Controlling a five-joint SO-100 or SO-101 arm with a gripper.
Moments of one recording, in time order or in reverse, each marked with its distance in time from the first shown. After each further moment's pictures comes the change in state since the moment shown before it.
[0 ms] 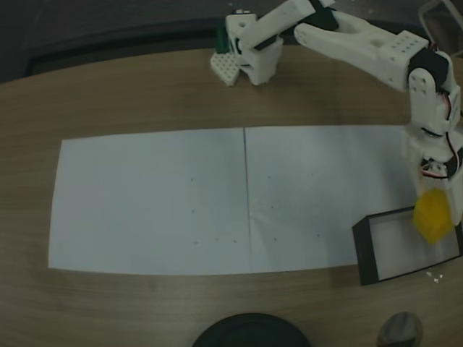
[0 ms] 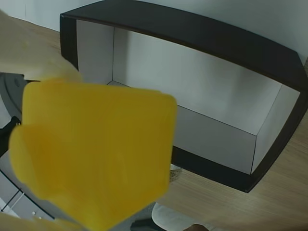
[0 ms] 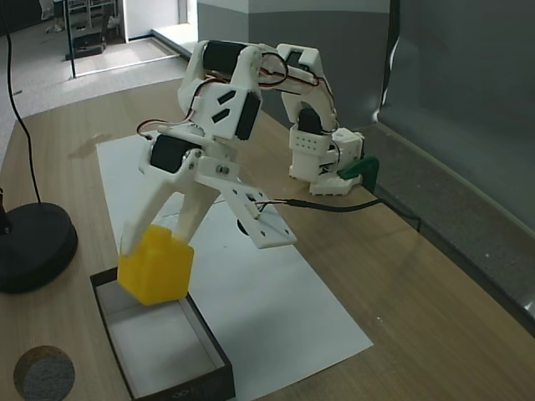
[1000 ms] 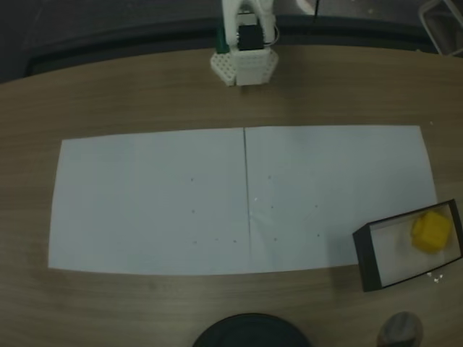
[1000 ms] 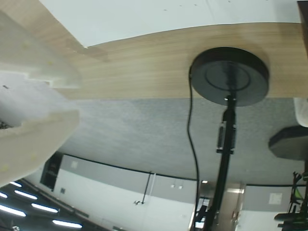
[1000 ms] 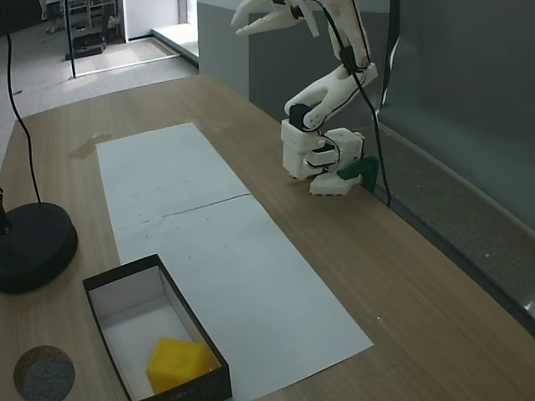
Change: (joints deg) arm 35.7 102.9 57.0 17.1 -7.9
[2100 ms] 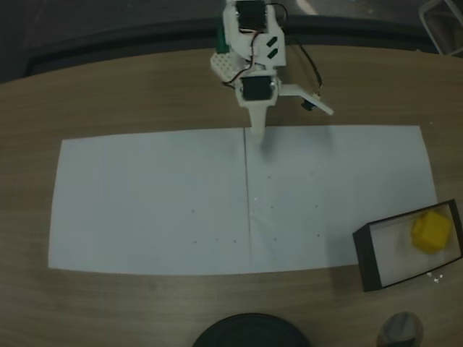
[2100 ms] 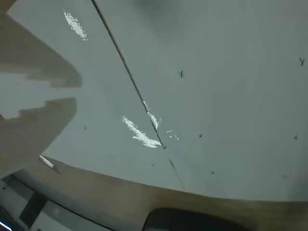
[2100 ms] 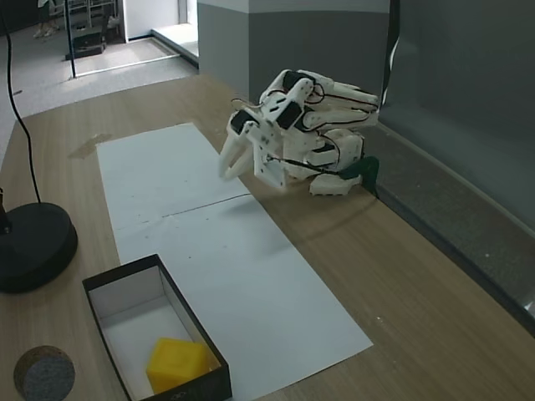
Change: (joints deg) arm -2.9 29.4 84.7 -34.3 2.0
